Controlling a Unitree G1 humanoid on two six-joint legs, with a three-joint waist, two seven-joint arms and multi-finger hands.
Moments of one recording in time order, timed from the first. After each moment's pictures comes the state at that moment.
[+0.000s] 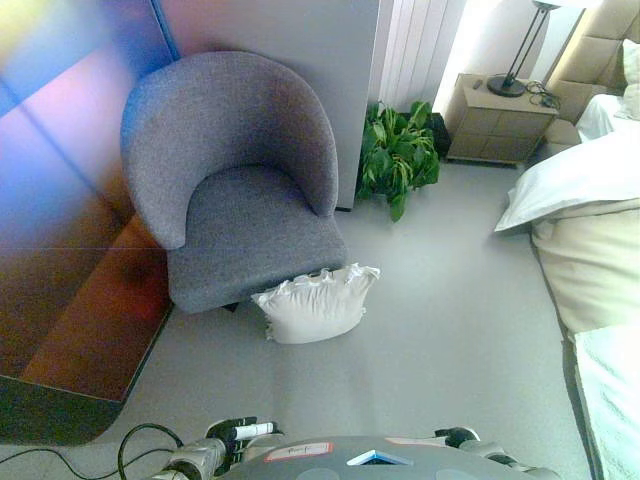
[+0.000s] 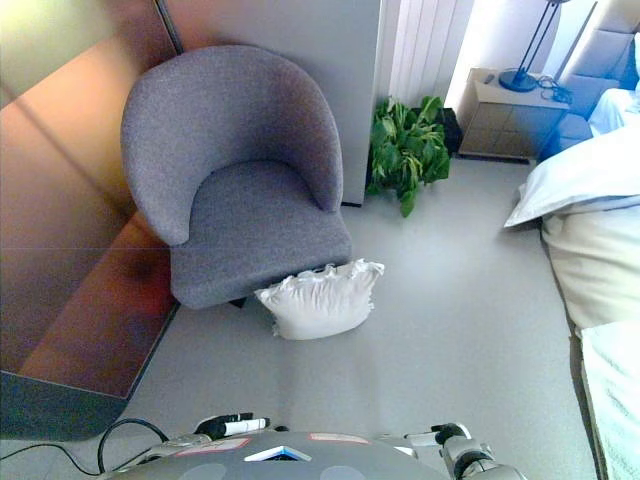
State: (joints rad) left arm 0.03 0.24 -0.21 1.25 -0.21 0.10 -0.15; right arm 0.01 -0.23 0.23 1.29 0.00 0.23 -0.07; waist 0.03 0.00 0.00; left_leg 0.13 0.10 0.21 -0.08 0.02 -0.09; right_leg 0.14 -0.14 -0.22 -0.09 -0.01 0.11
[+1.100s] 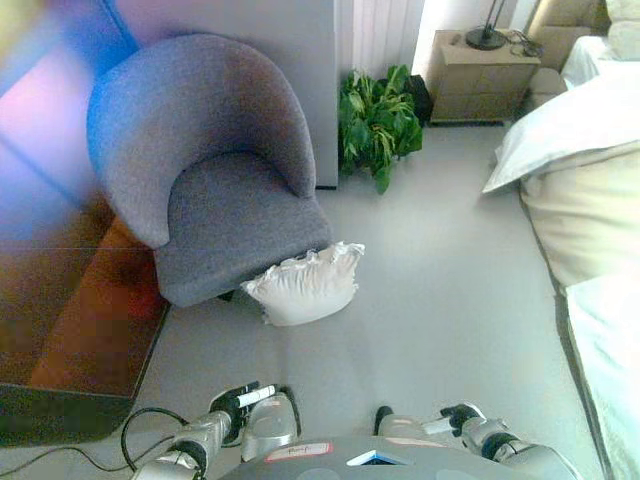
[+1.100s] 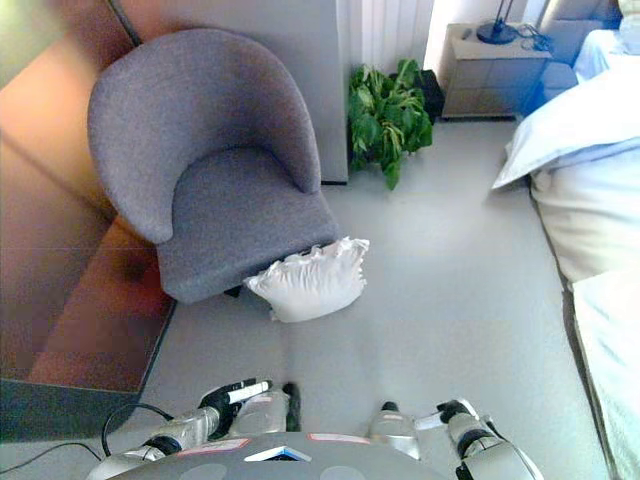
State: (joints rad) left arm -0.04 0.22 -0.17 1.26 -0.36 0.06 -0.13; right arm -0.07 -0.27 0.33 1.34 -0.09 0.23 -0.06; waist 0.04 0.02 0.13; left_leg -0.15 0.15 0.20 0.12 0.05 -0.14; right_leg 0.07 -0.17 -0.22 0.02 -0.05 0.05
